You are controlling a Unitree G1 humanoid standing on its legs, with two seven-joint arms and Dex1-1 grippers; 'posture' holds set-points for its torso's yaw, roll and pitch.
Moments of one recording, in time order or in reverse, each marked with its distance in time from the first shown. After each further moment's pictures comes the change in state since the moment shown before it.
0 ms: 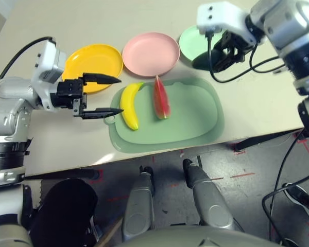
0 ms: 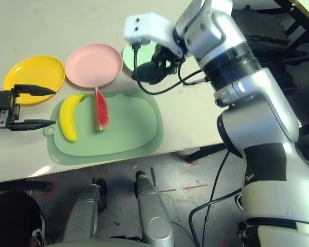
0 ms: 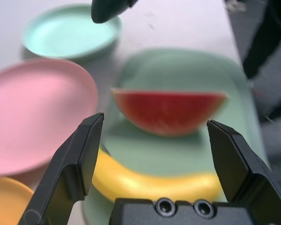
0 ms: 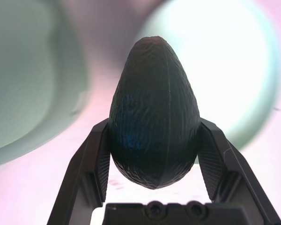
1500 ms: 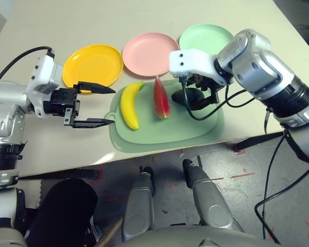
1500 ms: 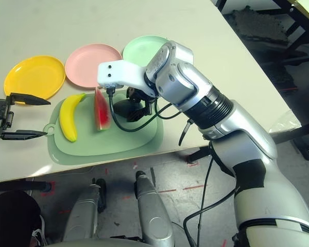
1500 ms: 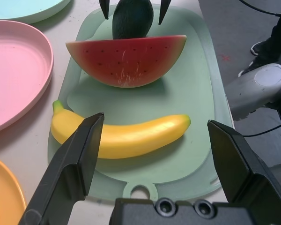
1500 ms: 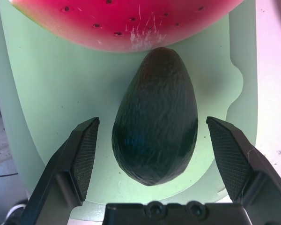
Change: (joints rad) left arm 0.080 0.104 -0.010 0.169 -0.003 -0.228 -0.311; right arm 0.384 -0.068 0.134 -0.924 0.138 0.471 0.206
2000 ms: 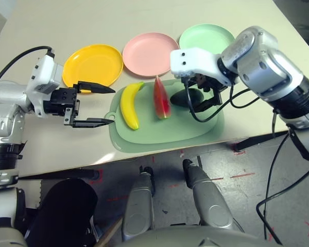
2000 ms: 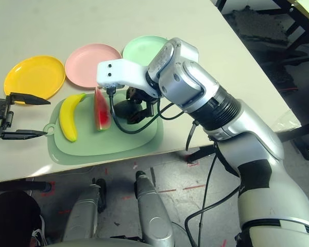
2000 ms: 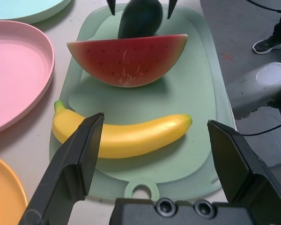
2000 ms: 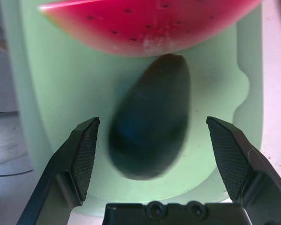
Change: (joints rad) left arm -0.003 0.000 -0.001 0.002 0.005 -0.005 0.000; right arm -0.007 -0.014 0.000 -0.044 0.021 0.029 0.008
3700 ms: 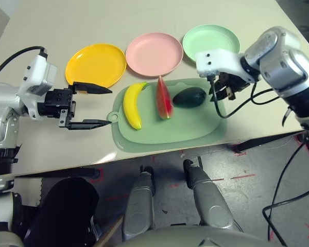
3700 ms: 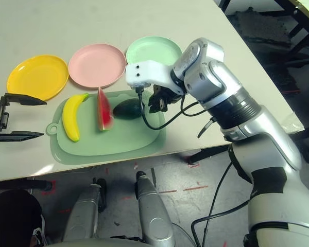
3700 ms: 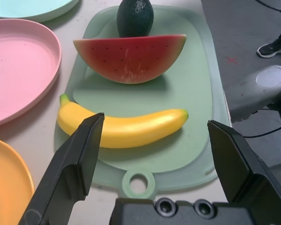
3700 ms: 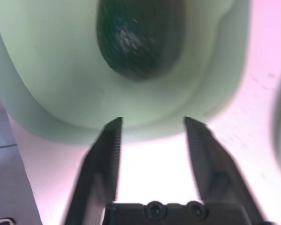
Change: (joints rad) left arm 0.034 0.008 0.062 -0.037 -0.003 0.035 0.000; right arm 0.006 -0.183 -0.052 0.121 -0.063 -0.258 0.118
